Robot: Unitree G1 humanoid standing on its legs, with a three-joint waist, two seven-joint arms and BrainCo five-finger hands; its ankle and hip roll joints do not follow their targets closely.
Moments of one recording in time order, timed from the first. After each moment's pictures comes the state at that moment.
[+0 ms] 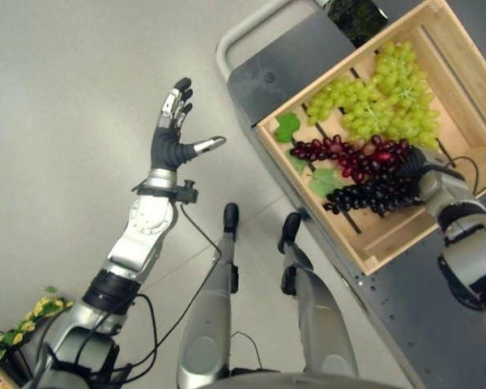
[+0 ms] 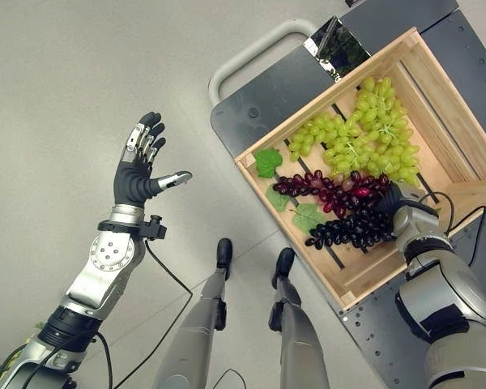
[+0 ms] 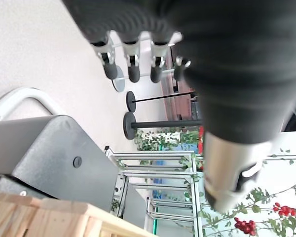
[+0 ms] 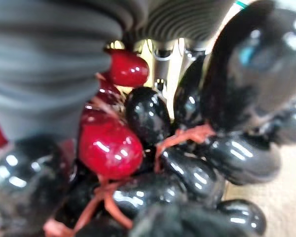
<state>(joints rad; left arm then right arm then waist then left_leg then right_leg) -0.44 0.53 -0.26 -0.06 -0.29 -0.25 0.30 -1.02 -0.72 0.62 1.34 -0.30 0.01 -0.16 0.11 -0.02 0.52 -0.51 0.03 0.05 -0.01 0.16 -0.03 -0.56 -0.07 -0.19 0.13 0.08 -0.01</state>
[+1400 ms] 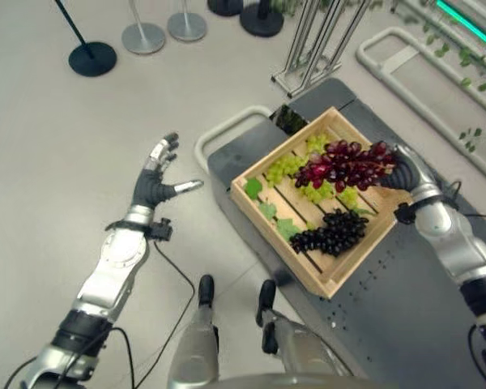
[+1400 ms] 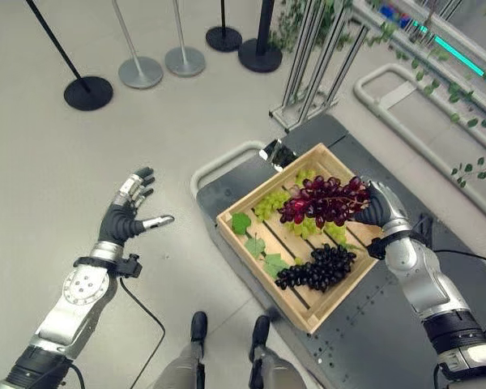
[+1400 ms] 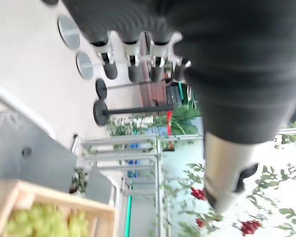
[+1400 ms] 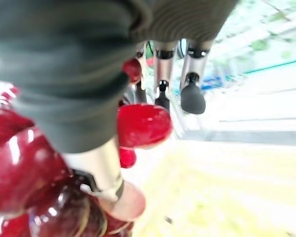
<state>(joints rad) -0.16 0.58 -0.24 -0.06 -0.37 -0.19 0.09 -0.35 -0.82 0.13 0.17 -0.20 -0.08 -0.14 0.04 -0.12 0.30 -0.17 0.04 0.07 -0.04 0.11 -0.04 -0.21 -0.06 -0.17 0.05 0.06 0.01</state>
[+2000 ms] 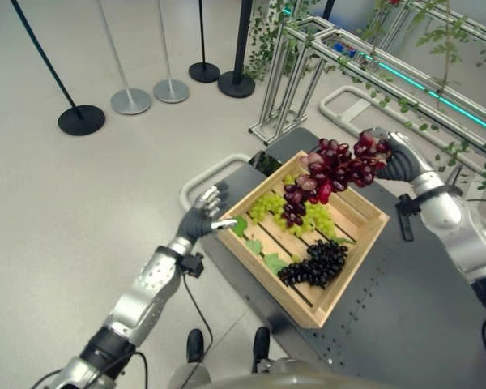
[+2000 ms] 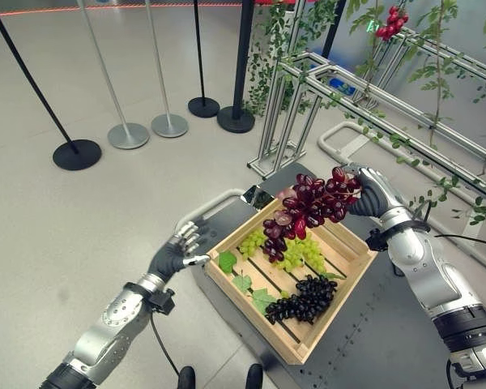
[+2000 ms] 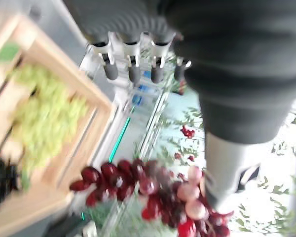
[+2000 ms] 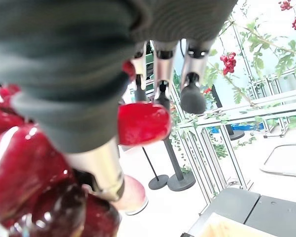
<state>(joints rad) -0.14 0.48 -0.54 0.02 -0.77 -0.07 -0.04 -0.37 -0.88 0.18 0.08 -0.17 -0.11 -0.08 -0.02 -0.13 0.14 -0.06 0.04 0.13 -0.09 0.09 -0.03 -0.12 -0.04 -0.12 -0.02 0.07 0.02</state>
